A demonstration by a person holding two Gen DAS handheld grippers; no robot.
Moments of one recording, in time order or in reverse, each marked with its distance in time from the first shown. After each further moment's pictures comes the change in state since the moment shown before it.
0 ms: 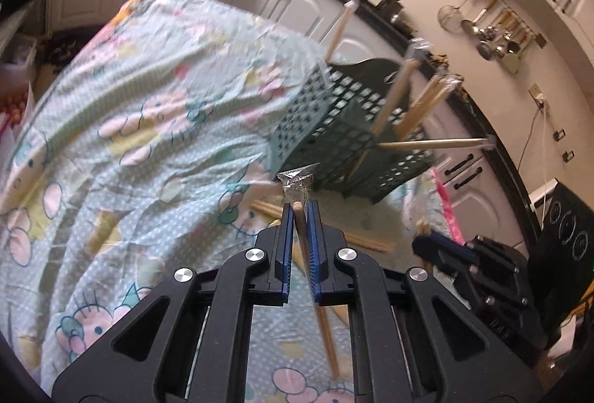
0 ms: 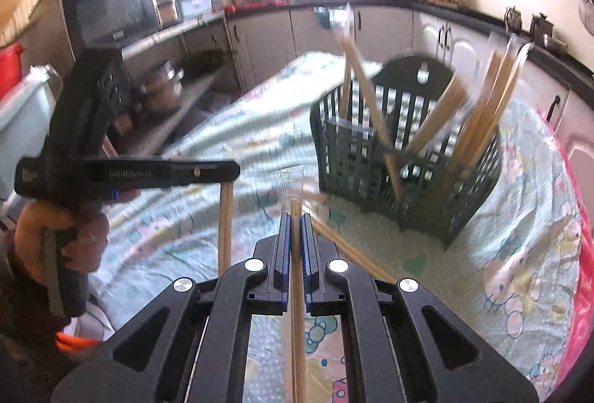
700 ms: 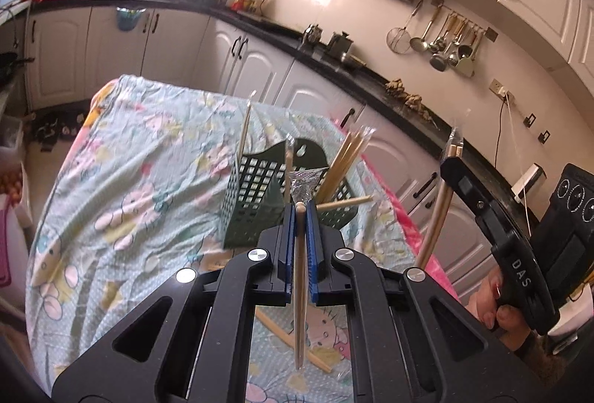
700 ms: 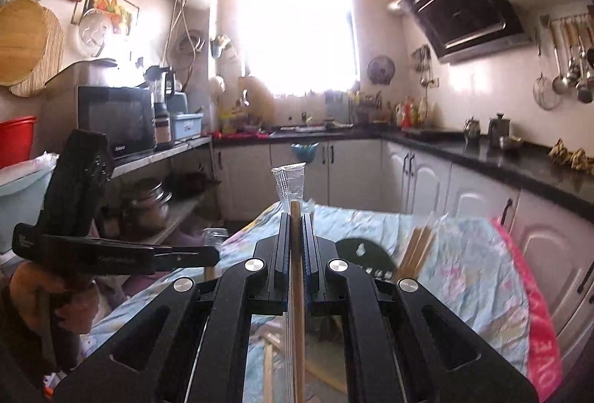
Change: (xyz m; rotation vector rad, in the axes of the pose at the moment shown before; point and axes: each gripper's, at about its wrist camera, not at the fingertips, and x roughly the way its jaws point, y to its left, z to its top) left arm -0.062 -0.077 0.032 0.171 -0.175 -0.047; right arm -0.098 -0.019 0.042 -0.038 -0.487 -0.108
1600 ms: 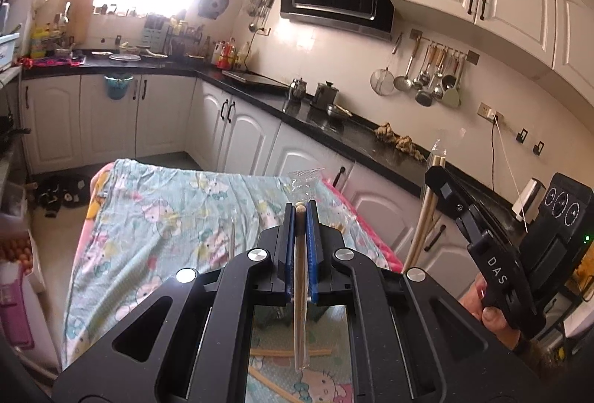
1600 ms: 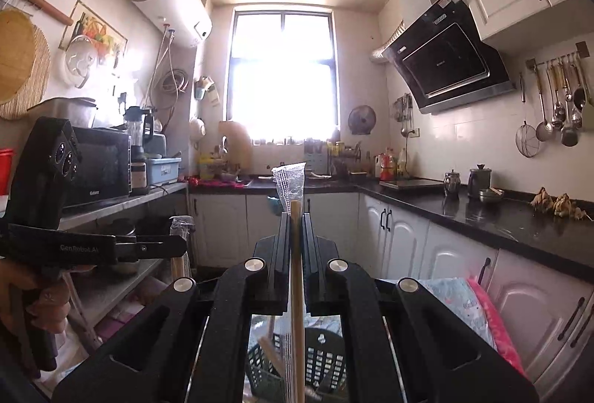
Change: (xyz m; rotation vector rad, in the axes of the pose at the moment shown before) left arm -0.026 -0.032 0.082 0.107 -0.175 0.009; right arm 0.013 -0.025 0.067 -0.037 -0.173 -0.086
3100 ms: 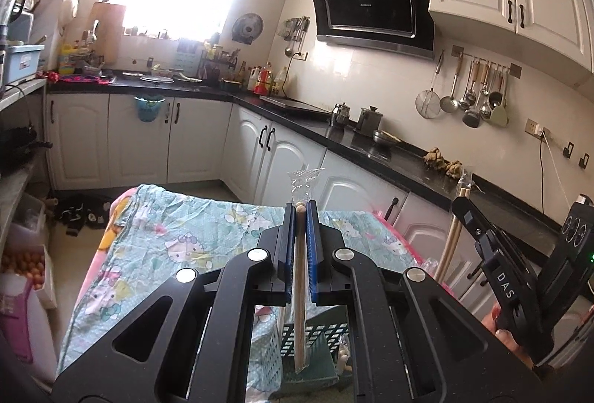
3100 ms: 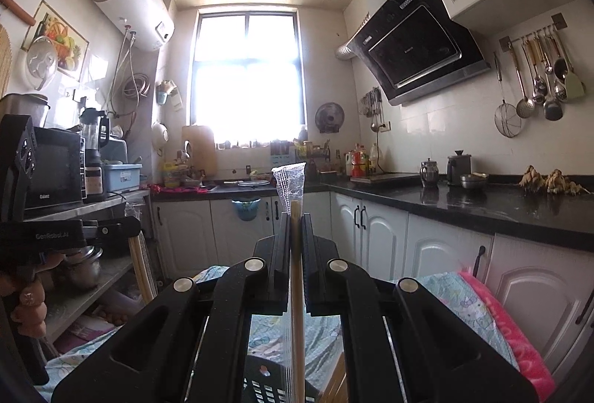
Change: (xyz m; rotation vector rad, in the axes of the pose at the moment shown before) left arm 0.085 0.040 0.001 0.001 -0.123 0.155; right arm 0.090 -0.055 -0.067 0.066 -0.023 -0.114
